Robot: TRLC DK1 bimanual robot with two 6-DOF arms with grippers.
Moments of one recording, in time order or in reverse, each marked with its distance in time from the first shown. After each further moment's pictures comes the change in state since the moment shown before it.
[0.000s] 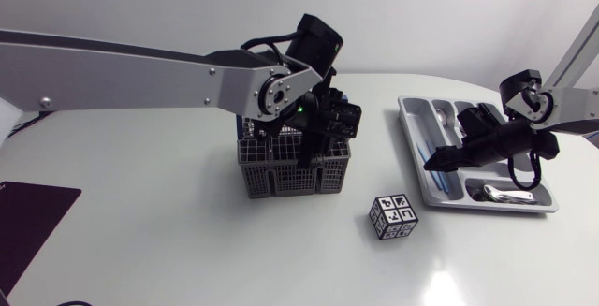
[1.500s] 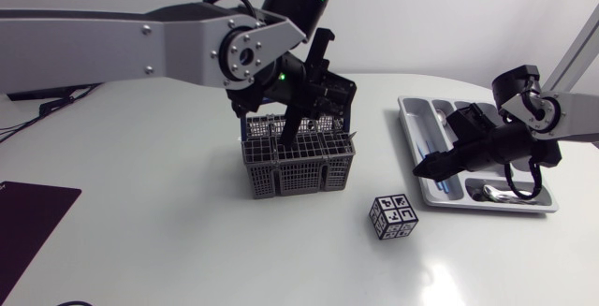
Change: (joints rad) left arm 0.002 -0.159 0.010 -0.085 -0.040 0.151; right arm 0.112 -0.185 -0.128 0.017 0.029 -0.011
